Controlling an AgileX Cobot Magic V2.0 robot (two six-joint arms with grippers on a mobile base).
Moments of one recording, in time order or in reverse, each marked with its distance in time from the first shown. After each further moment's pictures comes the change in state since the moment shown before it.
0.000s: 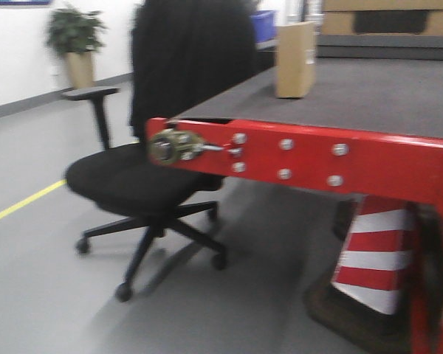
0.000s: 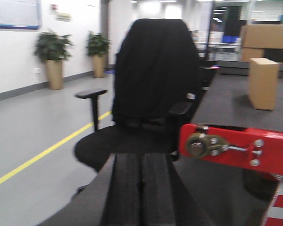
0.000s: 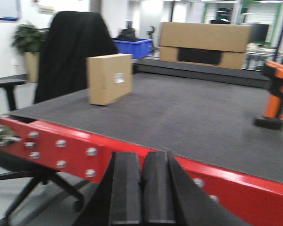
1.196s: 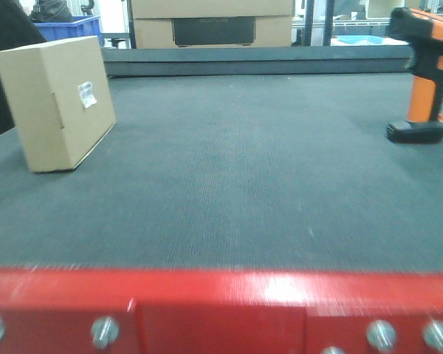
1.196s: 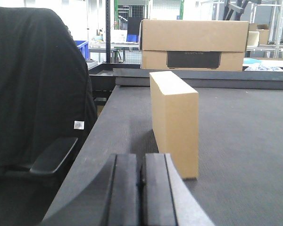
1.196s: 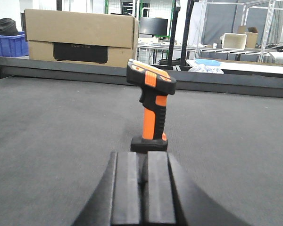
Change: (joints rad) left arm 0.000 0.000 0.000 0.000 0.000 0.000; right arm 0.000 0.000 0.000 0.000 0.000 0.000
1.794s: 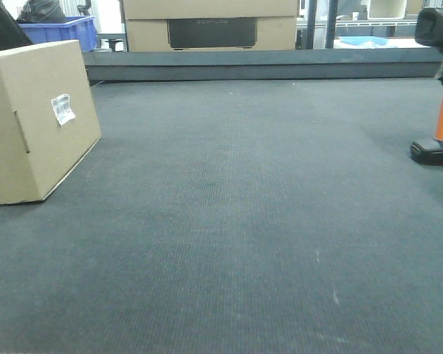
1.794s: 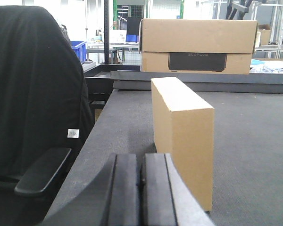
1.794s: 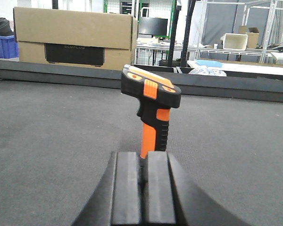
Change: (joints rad) left arm 0.000 0.000 0.000 0.000 0.000 0.000; right arm 0.000 0.000 0.000 0.000 0.000 0.000
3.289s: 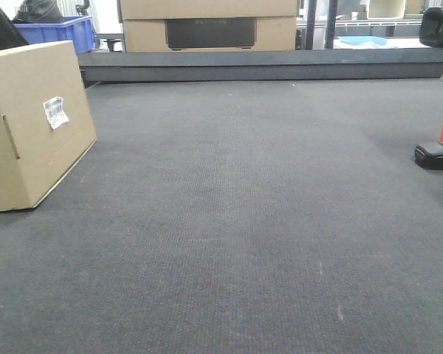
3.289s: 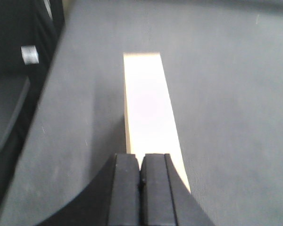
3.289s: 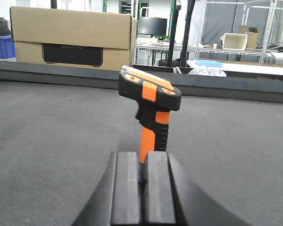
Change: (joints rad) left arm -0.002 1.147 -1.126 -0.105 0.662 0.000; right arm 0.000 0.000 0.000 0.000 0.000 0.000
